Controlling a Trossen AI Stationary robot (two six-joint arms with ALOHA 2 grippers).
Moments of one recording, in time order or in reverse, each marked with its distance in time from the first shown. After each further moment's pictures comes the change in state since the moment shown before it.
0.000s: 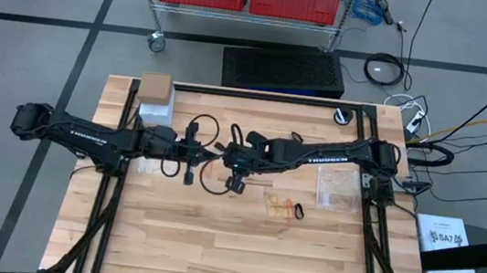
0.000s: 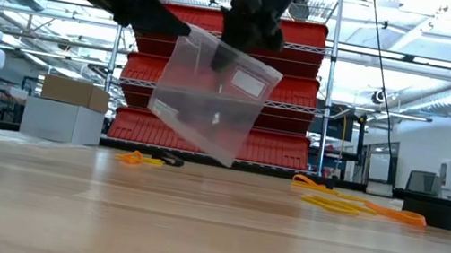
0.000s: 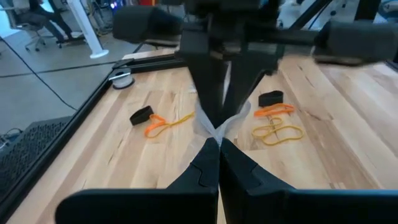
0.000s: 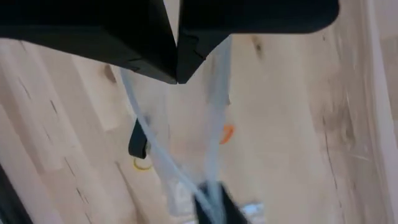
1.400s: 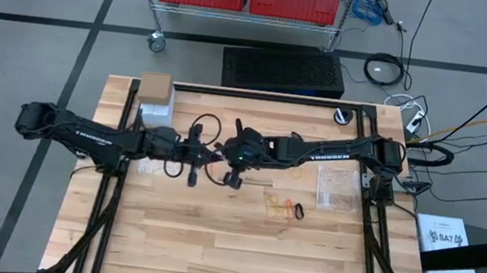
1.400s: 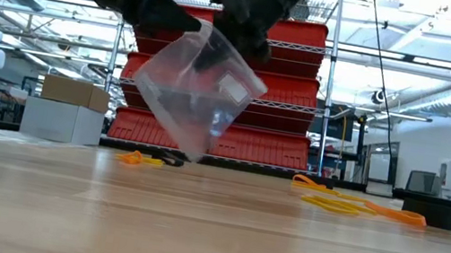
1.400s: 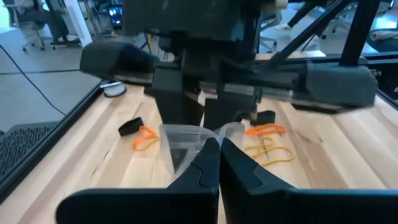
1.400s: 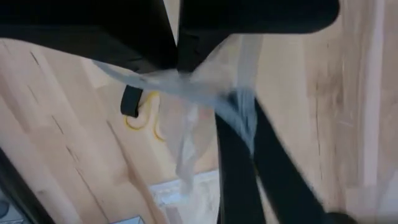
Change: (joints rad) left arm -0.007 0.066 0.012 0.114 0.020 -0.069; right arm -0.041 -0.049 -0.156 0.307 -0.063 -0.090
